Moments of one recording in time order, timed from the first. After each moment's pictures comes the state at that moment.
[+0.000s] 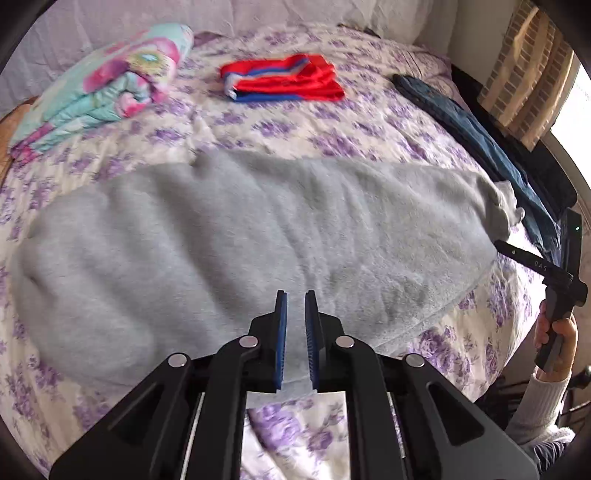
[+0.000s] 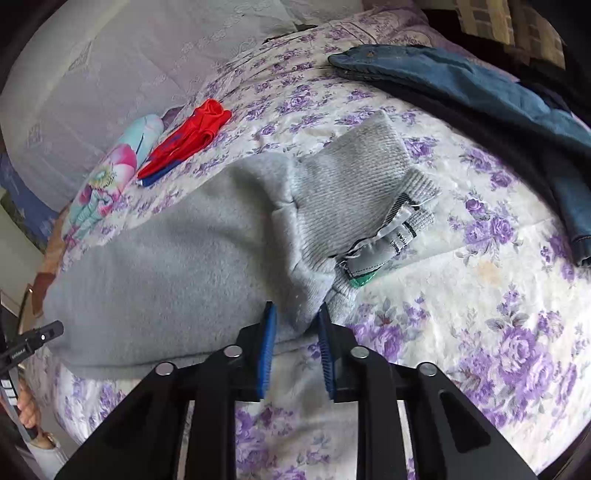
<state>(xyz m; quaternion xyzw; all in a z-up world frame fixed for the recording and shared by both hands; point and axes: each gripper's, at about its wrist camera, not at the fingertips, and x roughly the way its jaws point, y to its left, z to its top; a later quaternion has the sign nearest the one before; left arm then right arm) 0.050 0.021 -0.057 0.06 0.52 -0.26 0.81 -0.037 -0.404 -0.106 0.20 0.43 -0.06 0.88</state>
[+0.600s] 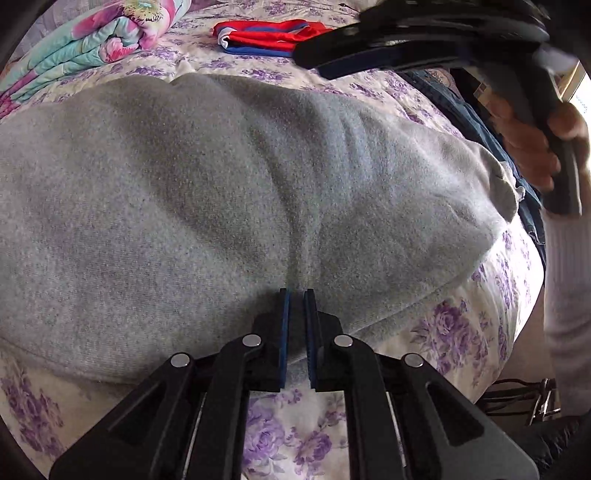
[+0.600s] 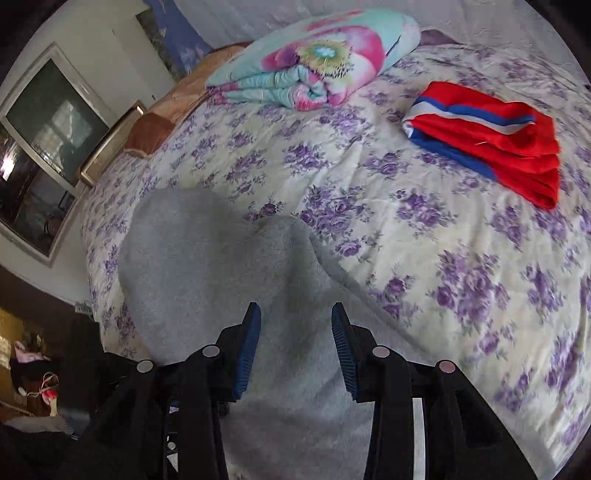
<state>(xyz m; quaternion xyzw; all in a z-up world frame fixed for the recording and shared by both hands) 0.032 0.034 -0.104 0.02 0.53 -0.28 0.80 0.206 -0.151 -0.047 -0.01 0.56 0.30 0.78</state>
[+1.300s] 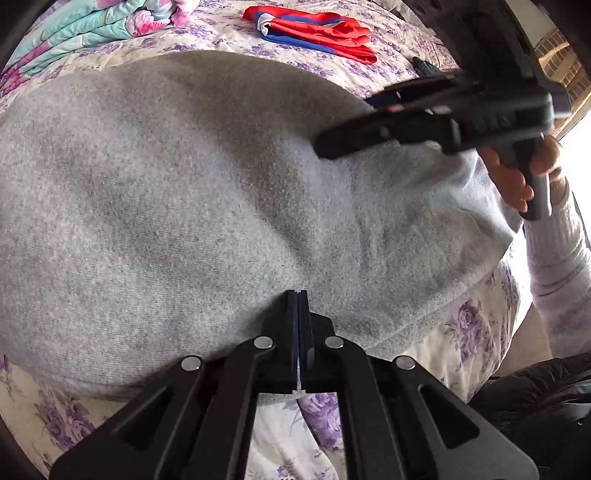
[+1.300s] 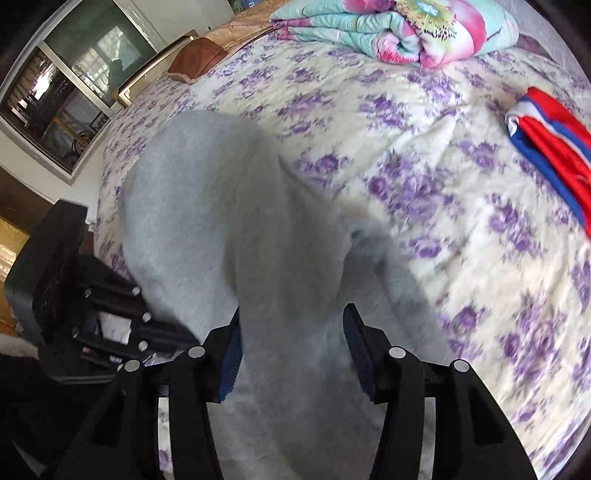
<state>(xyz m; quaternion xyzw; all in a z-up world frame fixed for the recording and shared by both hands) 0.070 0.078 -0.102 0.00 0.56 -0.27 0.78 0.192 -0.103 -0.075 -0.11 0.56 0.40 0.72</state>
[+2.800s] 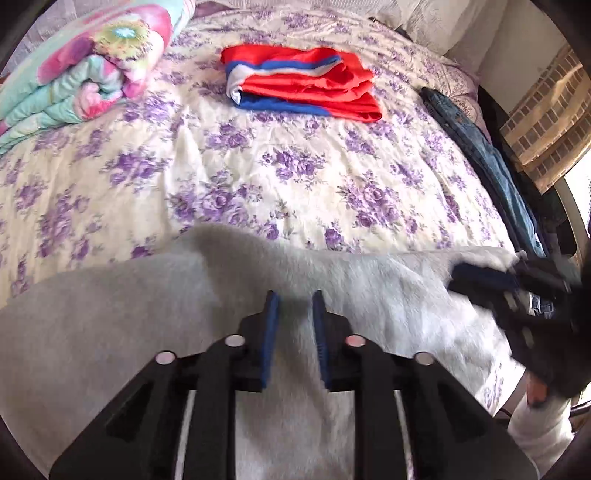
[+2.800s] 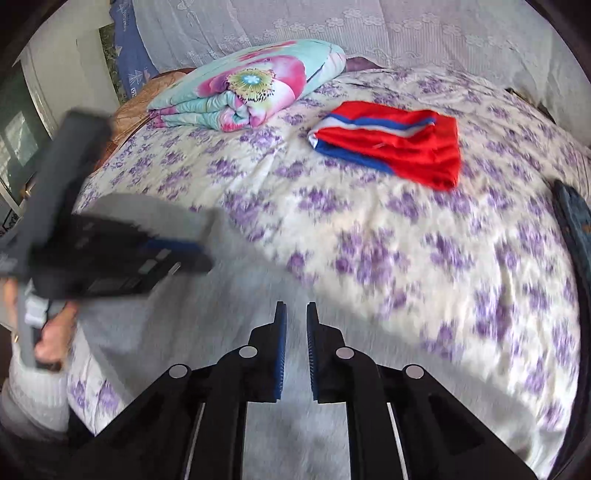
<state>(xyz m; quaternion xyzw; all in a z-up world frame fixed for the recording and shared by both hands) 0.204 0.005 -0.067 0.02 0.56 -0.26 0.79 0.129 -0.233 -0.038 -0.03 0.48 0.16 0.86</state>
